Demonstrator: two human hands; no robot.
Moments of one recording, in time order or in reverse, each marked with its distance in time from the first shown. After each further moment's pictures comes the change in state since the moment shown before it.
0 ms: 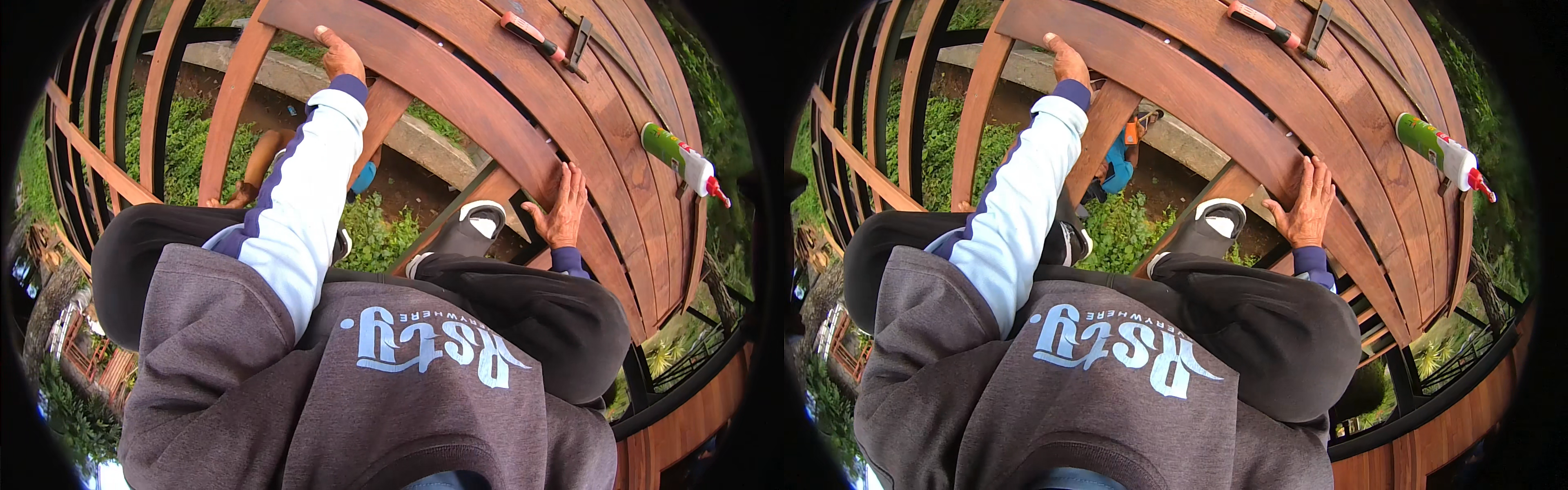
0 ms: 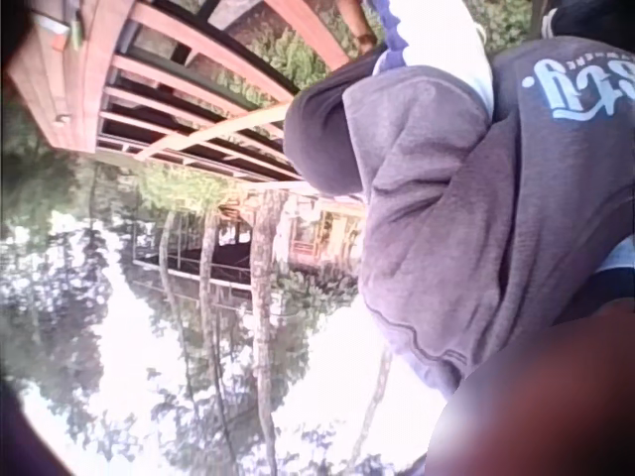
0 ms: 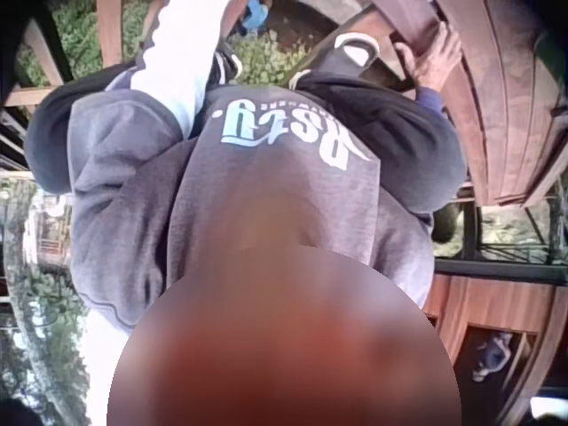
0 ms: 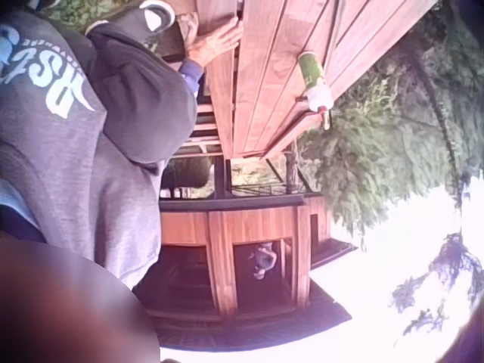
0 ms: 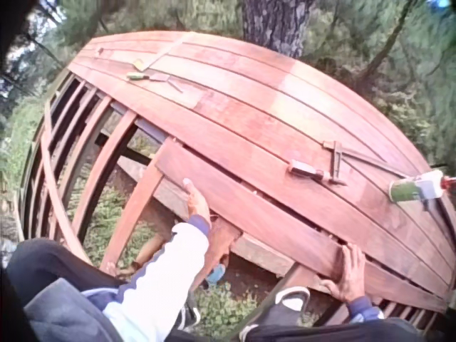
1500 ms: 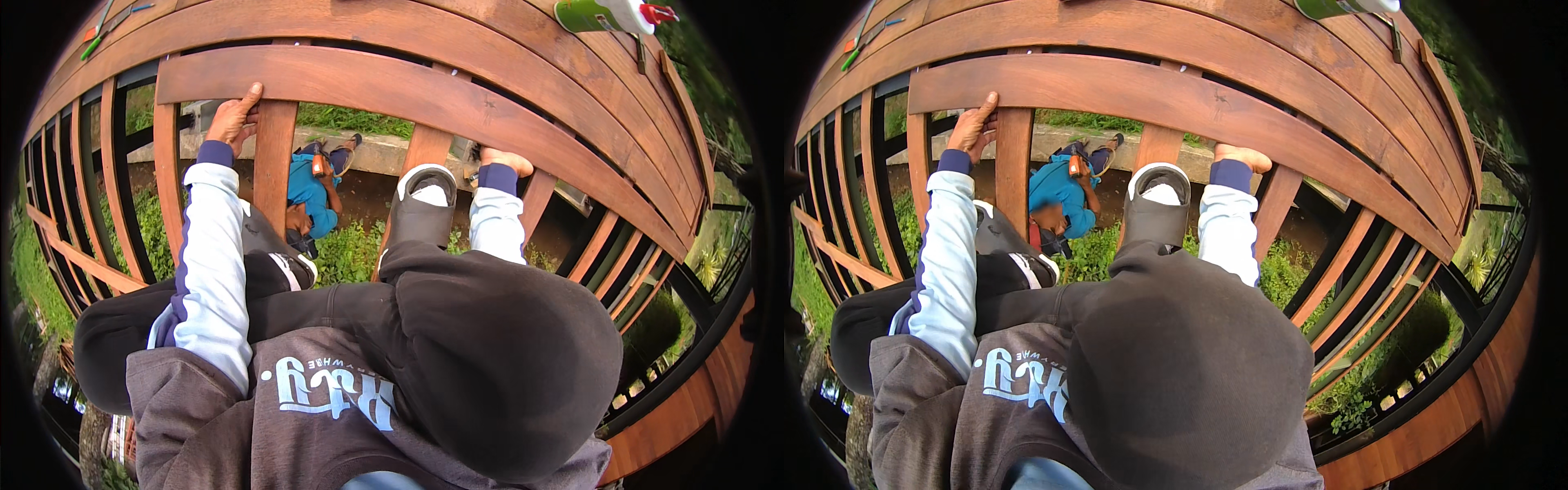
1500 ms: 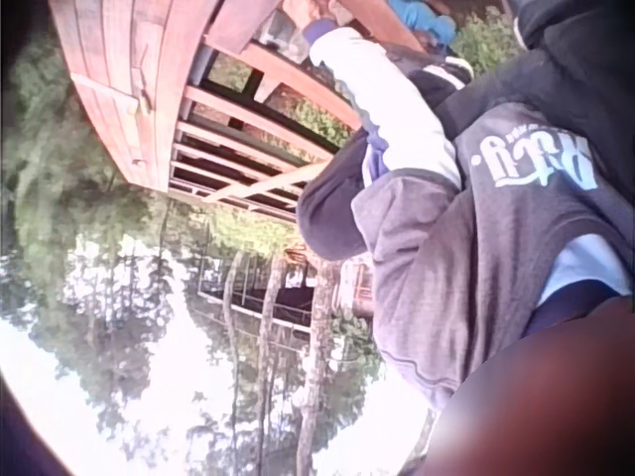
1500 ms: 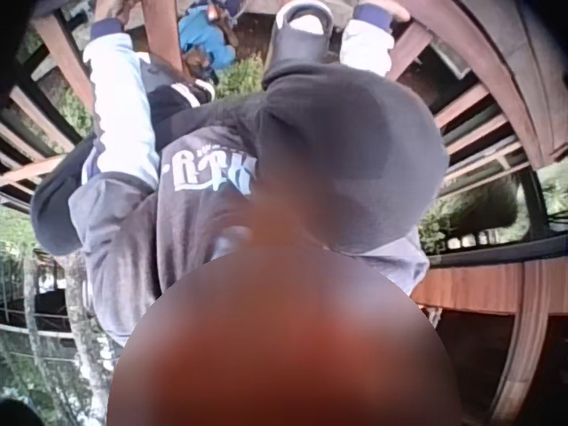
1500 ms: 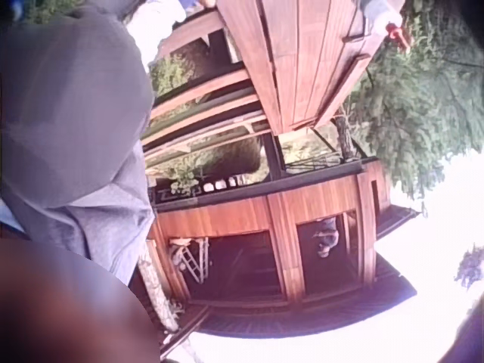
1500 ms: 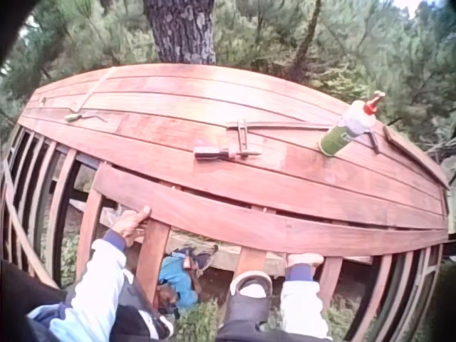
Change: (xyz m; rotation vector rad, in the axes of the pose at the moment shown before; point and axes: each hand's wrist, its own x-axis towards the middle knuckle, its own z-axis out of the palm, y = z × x) left_hand 0.015 -0.015 -0.044 0.463 -0.712 0.083; right_hand -0.004 0.021 0.134 2.335 1.640 1.136
